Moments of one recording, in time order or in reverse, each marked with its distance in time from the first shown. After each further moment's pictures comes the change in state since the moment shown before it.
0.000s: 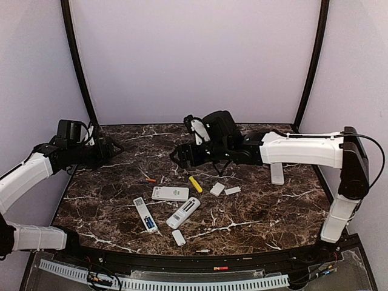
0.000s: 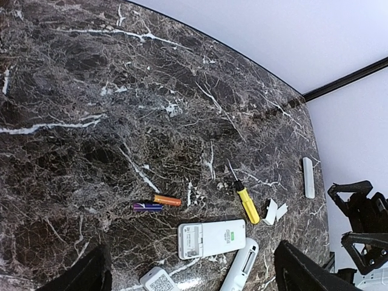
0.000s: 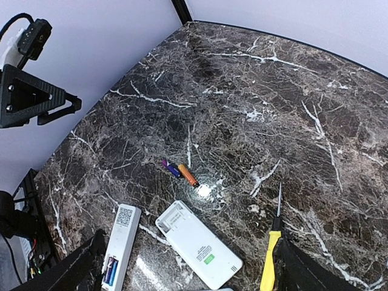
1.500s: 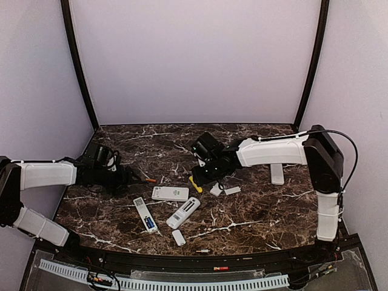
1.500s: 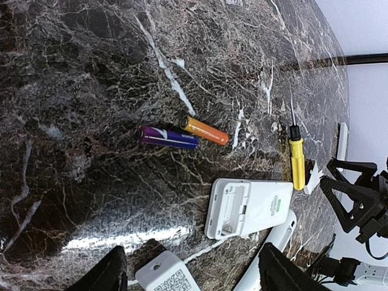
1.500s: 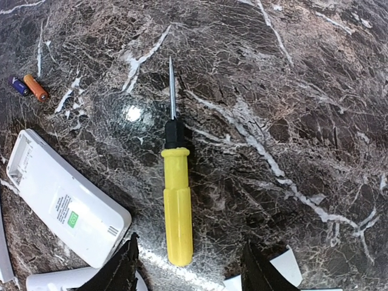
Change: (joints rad) left arm -0.158 0.276 -0.194 0.219 0.007 -0.190; right arm -0.039 0.243 0.085 -0.341 0.147 0.037
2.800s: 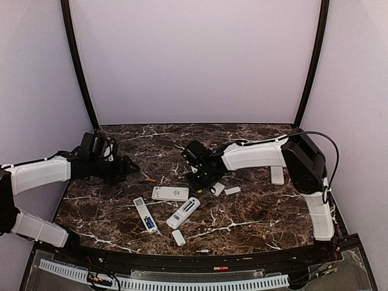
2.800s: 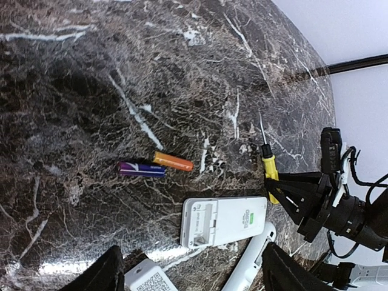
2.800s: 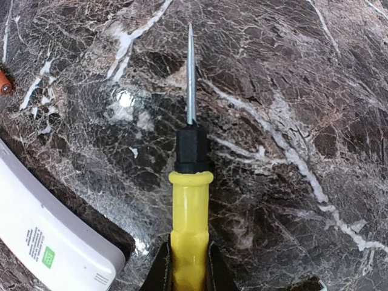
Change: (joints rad) left arm 0.000 -0.068 0.070 -0.050 -0.039 0.029; right arm 0.013 0.176 0.141 -0.048 0.008 0.003
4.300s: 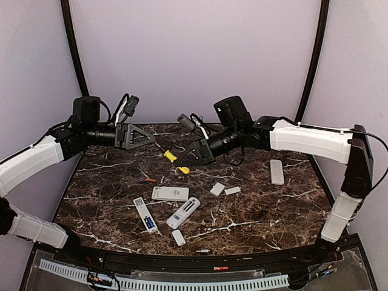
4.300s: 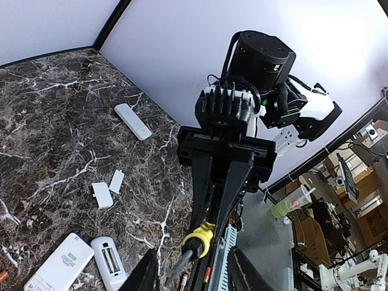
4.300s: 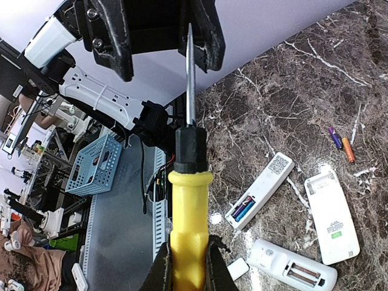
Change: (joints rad) left arm -0.126 -0.040 0.348 0.074 0.608 0.297; right arm -0.075 -0.450 -0.156 0.240 -1.015 -0.162
